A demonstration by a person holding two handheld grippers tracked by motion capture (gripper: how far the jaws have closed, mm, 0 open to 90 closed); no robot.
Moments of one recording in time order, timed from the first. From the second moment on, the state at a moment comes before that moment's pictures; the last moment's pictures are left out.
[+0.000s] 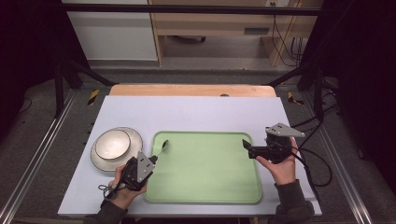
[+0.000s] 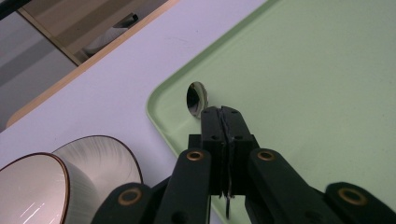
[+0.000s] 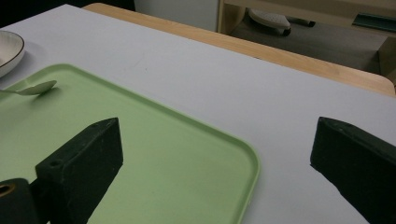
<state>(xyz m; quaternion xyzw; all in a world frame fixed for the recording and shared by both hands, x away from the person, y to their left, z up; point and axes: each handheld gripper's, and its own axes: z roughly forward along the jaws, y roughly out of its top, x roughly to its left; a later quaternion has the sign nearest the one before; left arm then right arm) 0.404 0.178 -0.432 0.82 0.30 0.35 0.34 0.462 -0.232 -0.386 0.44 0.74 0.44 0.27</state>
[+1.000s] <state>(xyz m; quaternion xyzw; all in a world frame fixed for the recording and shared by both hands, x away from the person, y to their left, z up) 0.388 0.146 -0.442 0.85 0.22 0.41 0.26 0.462 -0.232 -0.386 0.44 0.74 0.44 0.27</state>
